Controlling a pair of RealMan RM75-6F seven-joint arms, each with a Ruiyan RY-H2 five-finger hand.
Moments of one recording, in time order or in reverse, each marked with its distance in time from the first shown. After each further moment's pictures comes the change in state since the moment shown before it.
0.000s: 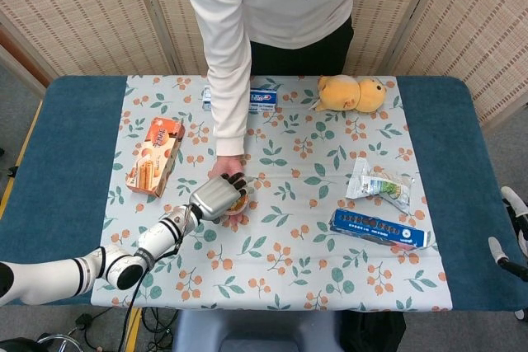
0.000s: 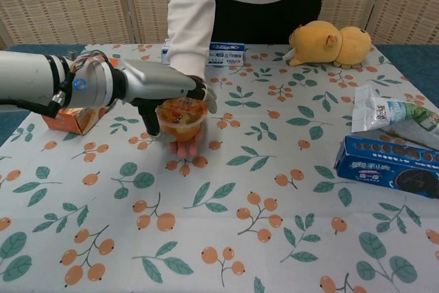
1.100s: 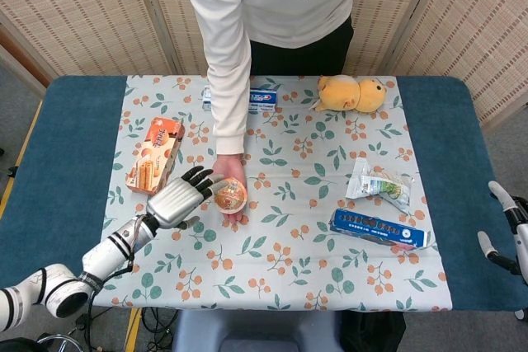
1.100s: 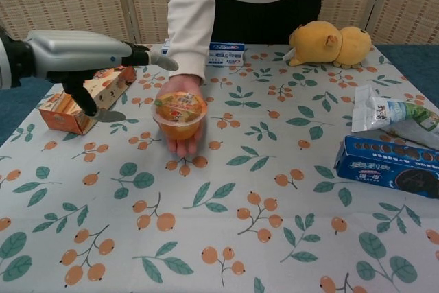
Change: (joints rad) left arm 0.247 0.233 -0.045 -0.210 0.314 0.103 -0.191; right arm 0.028 -0.010 0.011 -0.004 -0.016 -0.014 -0.010
